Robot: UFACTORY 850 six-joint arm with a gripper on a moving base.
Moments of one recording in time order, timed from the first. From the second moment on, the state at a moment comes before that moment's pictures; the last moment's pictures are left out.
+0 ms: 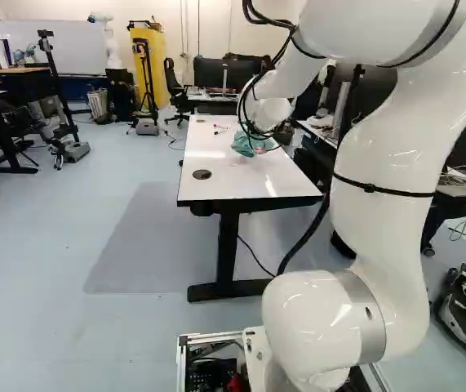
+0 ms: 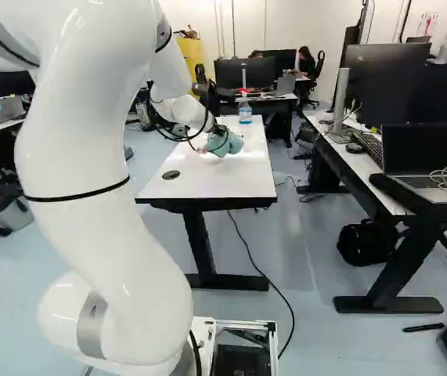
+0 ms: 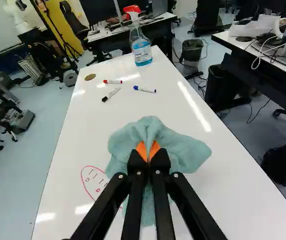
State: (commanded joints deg) arm -1.8 -15.2 -58.7 15.3 18.1 0.0
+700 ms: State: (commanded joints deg) arm -1.8 -17.4 -57.8 15.3 21.4 0.0
